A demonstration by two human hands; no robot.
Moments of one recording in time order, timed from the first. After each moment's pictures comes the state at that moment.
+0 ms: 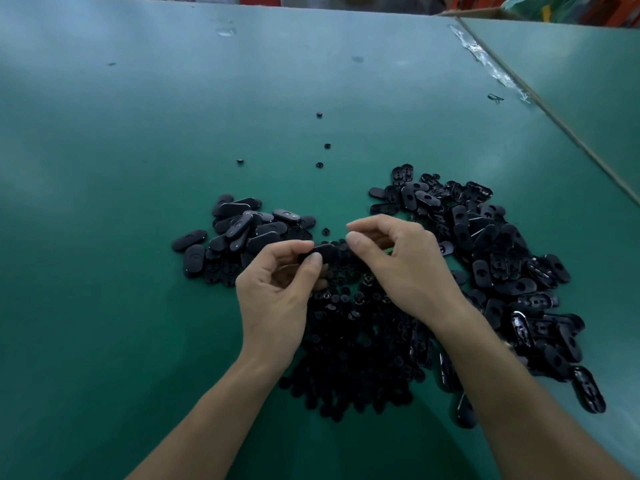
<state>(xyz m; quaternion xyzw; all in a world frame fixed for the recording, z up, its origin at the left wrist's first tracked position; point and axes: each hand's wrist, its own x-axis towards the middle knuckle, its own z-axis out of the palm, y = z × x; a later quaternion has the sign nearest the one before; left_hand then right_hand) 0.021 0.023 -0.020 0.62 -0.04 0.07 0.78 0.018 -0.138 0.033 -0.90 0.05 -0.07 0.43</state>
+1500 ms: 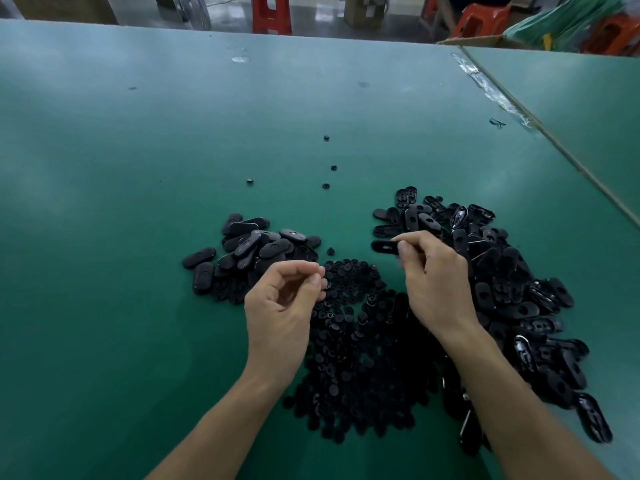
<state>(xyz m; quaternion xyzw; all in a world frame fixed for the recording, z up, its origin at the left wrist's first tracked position) 0.020 0.027 -0.016 0.64 -0.04 0.06 0.77 0.023 -0.163 0.014 -0.90 0.12 -0.18 0.38</state>
